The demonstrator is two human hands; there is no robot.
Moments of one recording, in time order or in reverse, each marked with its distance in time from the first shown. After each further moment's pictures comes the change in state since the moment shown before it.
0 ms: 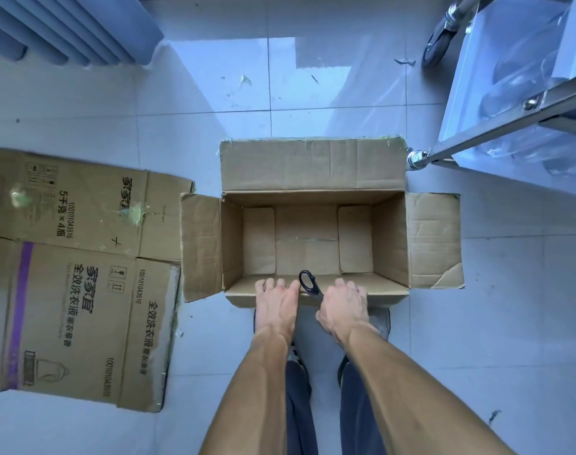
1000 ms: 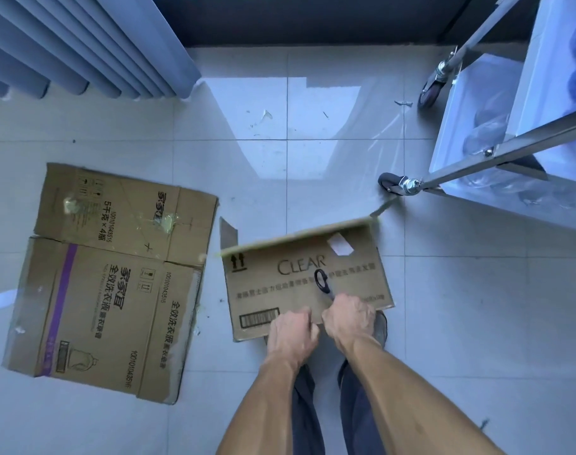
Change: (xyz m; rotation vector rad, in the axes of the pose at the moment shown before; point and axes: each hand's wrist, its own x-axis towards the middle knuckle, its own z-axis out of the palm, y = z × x) left_hand -0.087 0.009 -0.037 -0.310 0.018 -0.013; right_hand -0.077 -0.013 -0.054 0.209 0.073 0.191
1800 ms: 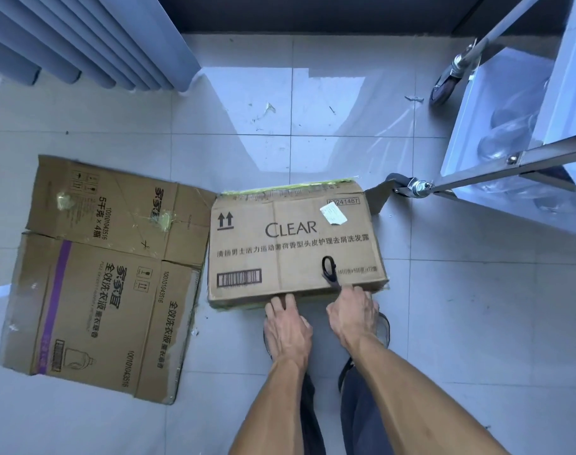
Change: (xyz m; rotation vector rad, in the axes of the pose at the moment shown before) left_hand 0.033 -0.002 0.012 -0.124 0.159 -0.353; right_hand 0.033 -0.006 0.002 0.058 0.078 -0.015
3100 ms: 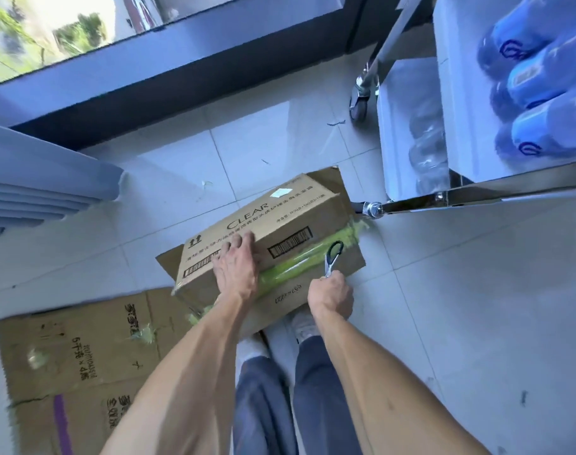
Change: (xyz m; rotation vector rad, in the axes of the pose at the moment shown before) left_hand 0.216 0.121 -0.183 0.203 0.144 0.434; right_hand 0.120 -0.065 -0.112 0.870 0.072 0.721
